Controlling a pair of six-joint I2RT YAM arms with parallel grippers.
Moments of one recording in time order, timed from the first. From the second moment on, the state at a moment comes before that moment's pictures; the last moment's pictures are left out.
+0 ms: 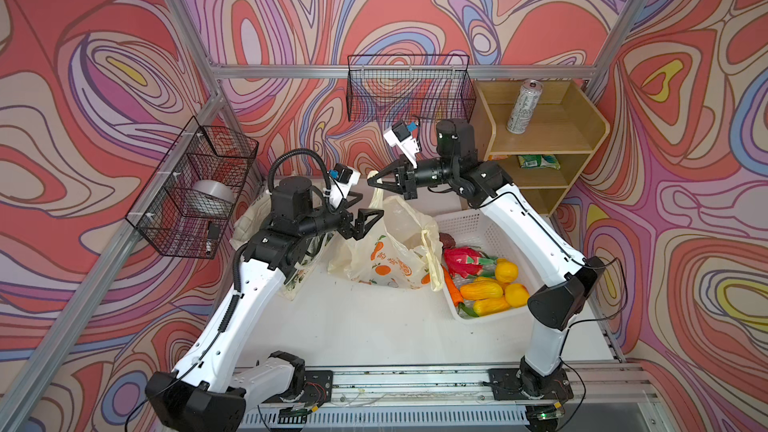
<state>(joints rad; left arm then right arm) -0.31 1.19 1.26 -0.41 0.63 0.00 0.60 1.86 2.13 -0.53 -0.98 0.11</state>
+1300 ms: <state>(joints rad) -0.31 1.25 0.91 0.14 0.62 -0.42 0.54 1.42 1.57 -0.59 -0.40 0.27</state>
